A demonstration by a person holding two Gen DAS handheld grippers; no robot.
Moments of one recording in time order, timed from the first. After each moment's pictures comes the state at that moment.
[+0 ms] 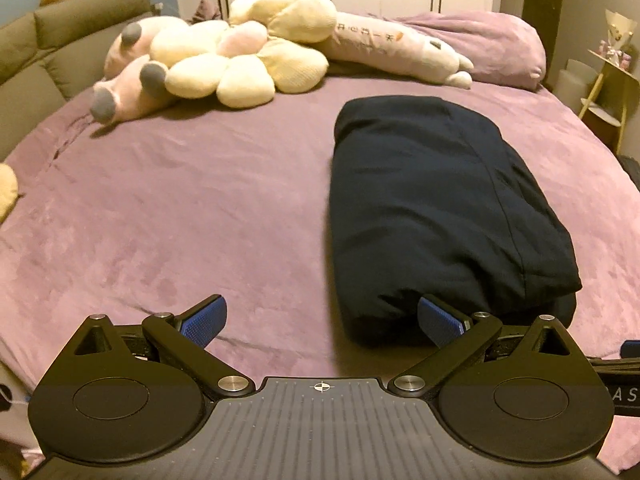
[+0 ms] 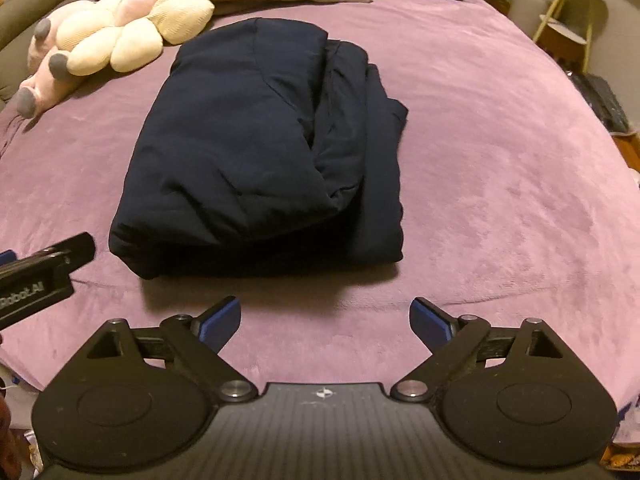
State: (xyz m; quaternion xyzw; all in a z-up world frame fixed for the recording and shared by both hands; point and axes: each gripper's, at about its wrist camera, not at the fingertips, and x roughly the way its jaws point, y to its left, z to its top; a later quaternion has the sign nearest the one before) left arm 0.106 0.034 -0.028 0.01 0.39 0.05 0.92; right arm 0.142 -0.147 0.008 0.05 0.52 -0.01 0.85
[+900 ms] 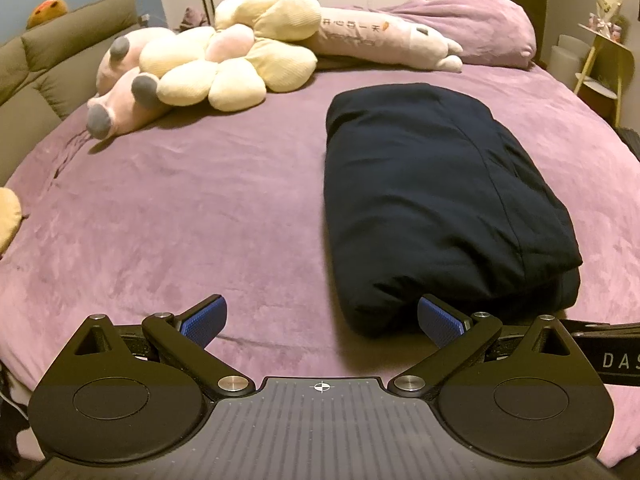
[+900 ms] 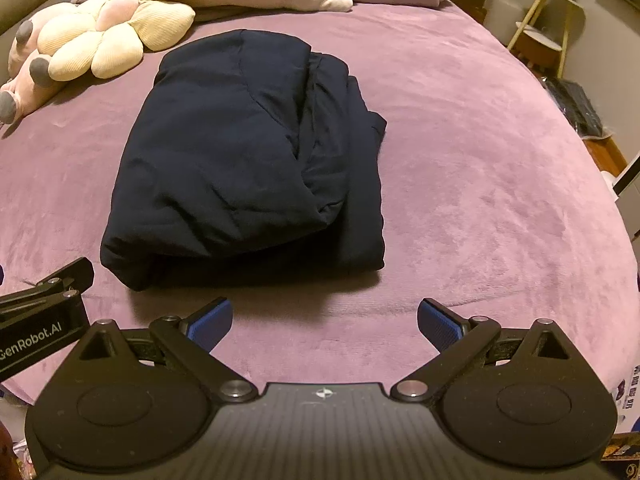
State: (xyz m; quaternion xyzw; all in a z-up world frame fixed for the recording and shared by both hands) left arm 0.104 0.021 -0.031 0.05 0.40 0.05 0.91; right arm 0.141 -0.138 0.021 0.04 0.51 -0.05 0.85
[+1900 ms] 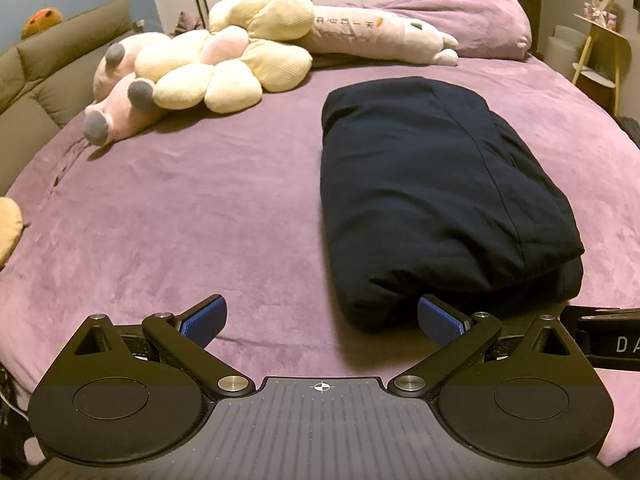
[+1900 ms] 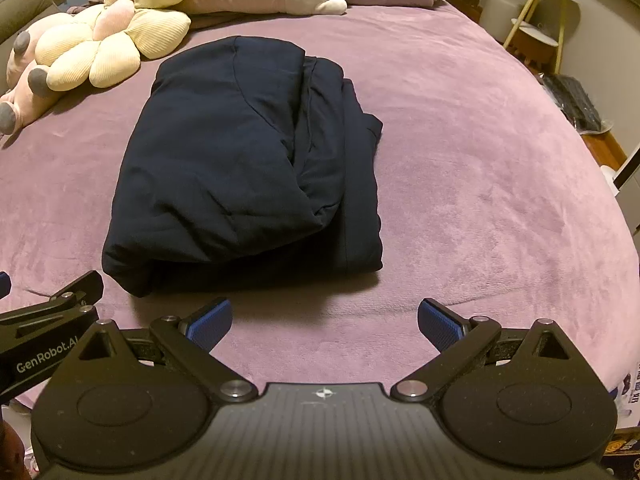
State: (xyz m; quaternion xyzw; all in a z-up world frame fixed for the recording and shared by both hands) left arm 0.103 0.014 -0.034 0.07 0.40 0.05 0.91; right arm 0.139 -0.141 0.022 0.05 0.51 -0.05 0.86
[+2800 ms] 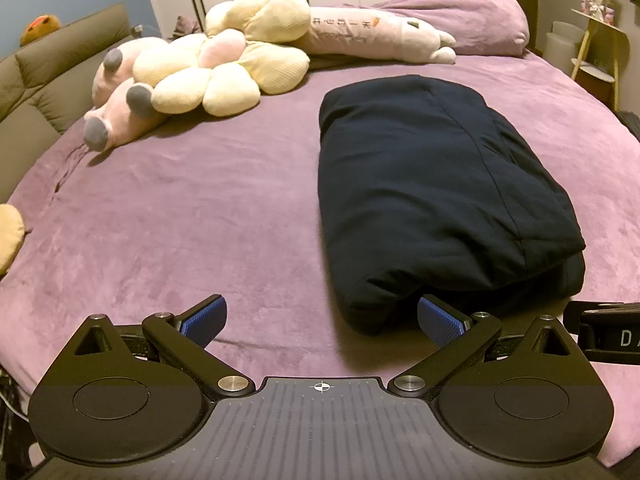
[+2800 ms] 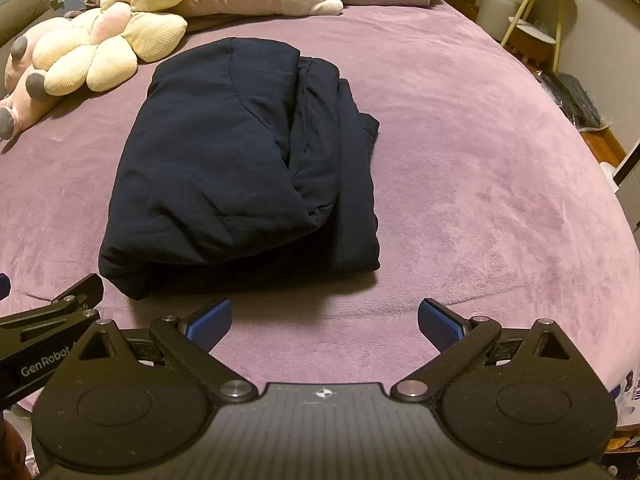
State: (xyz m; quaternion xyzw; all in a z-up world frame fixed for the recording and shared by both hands) left arm 0.103 0.010 -0.038 0.08 0.40 0.05 0.91; right arm 0.139 -0.144 0.020 0.06 0.51 -0.06 0.86
